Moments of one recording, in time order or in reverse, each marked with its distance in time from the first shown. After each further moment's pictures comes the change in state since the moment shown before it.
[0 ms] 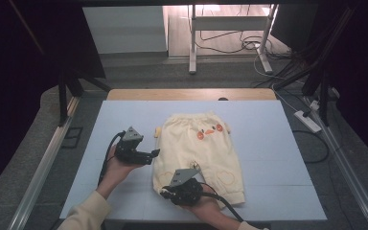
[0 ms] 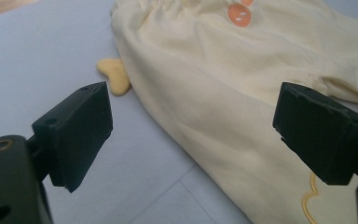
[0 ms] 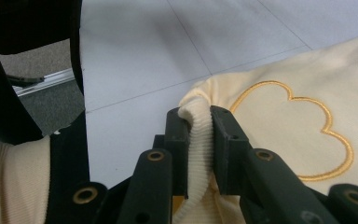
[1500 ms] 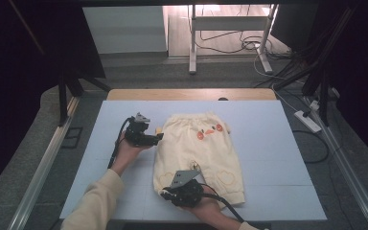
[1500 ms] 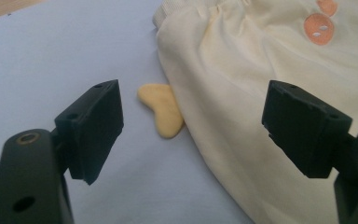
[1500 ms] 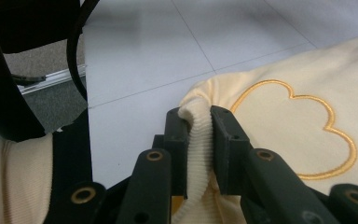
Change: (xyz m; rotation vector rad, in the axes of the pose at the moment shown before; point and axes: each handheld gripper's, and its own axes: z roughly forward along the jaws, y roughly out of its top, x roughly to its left) left arm 0.038 0.026 0.058 0.066 0.059 -0.049; right arm 0.001 -0.003 -0.001 -0.001 0.009 -0.002
